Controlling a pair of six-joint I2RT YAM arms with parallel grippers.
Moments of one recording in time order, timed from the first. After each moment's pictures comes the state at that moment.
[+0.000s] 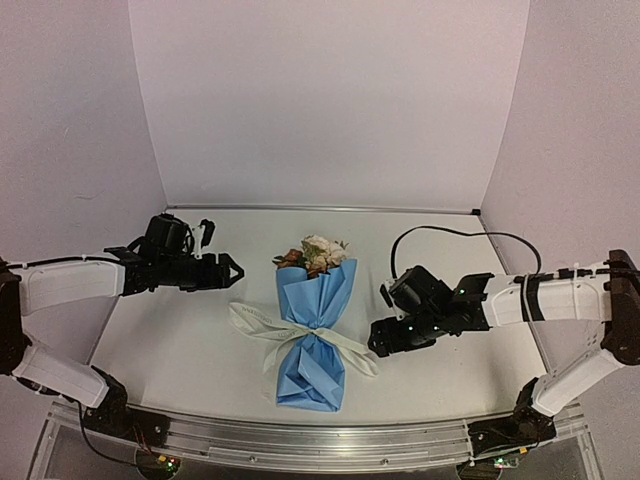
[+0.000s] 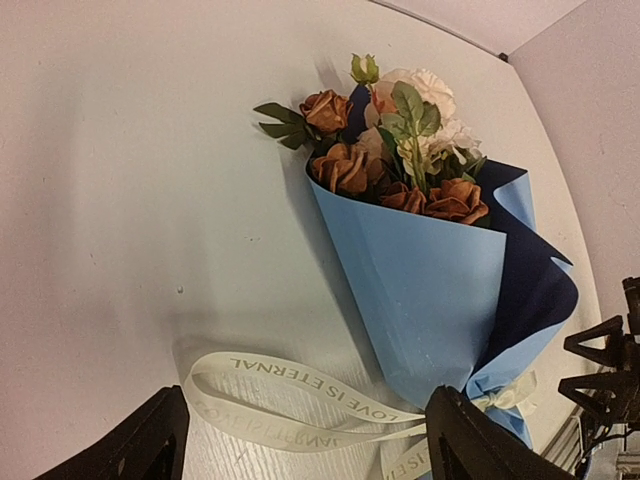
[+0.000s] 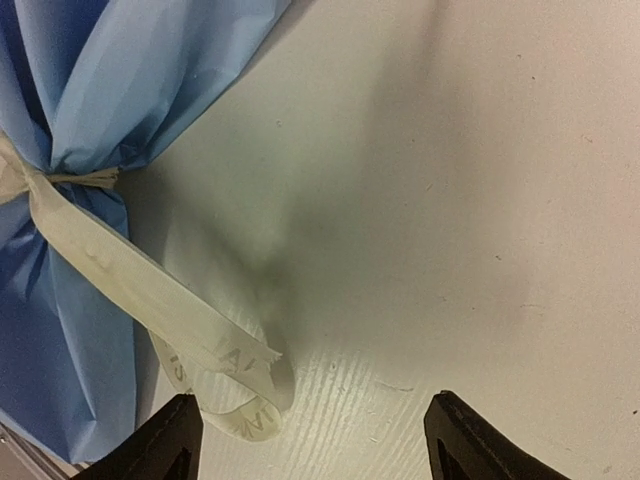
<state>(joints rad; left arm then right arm) -0.50 1.30 0.75 -0.13 0.21 -0.47 0.95 1.47 0.83 -0.44 0.08 0.62</state>
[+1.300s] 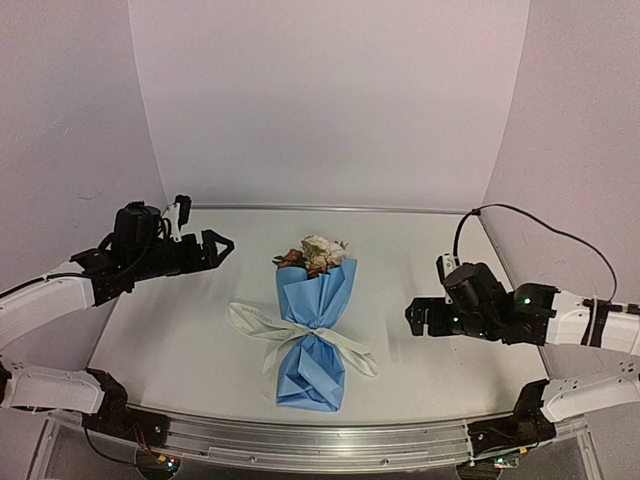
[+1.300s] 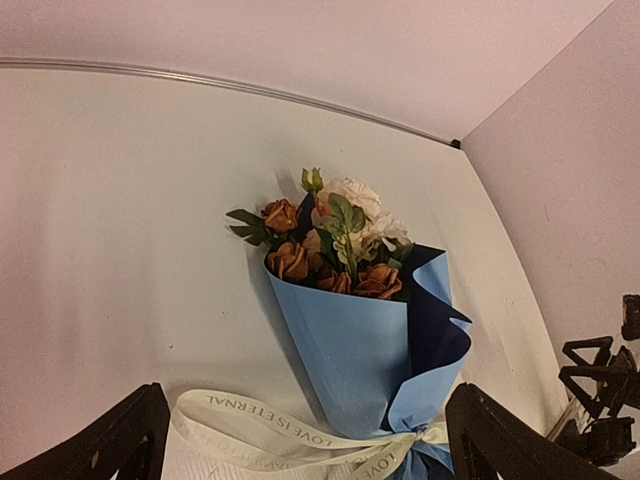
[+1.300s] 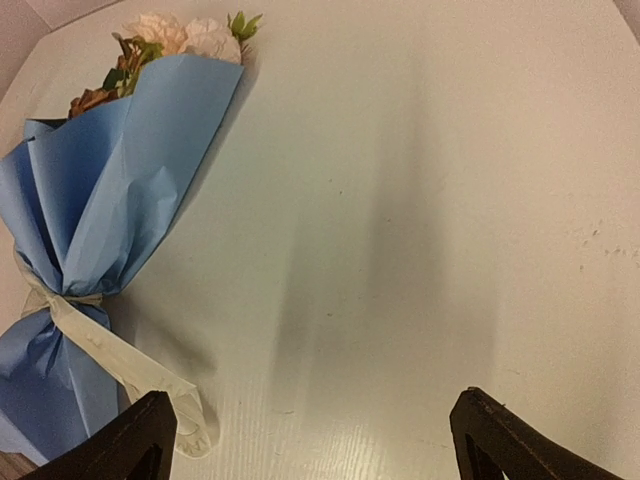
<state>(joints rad) -0.52 1.05 0.74 -0.13 0.13 -0.53 0.91 1.07 0.68 -0.46 0.37 0.67</state>
